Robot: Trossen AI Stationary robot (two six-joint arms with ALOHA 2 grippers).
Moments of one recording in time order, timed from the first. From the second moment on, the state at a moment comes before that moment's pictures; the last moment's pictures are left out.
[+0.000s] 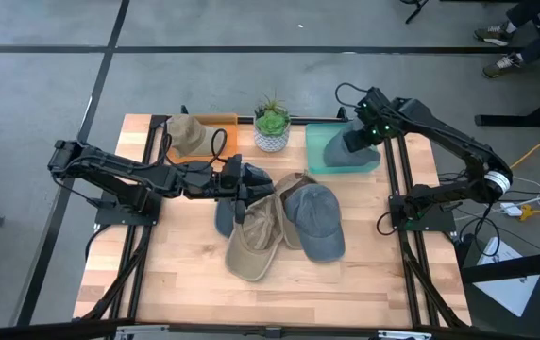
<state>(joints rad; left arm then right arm) -0.13 1.27 0.90 0.29 -0.25 -0.30 -0.84 1.25 1.08 -1.06 -0.01 0.34</state>
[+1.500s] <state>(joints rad) -0.13 1.27 0.90 0.26 -0.25 -0.30 -0.88 1.20 1.04 -0.84 -0.22 0.54</state>
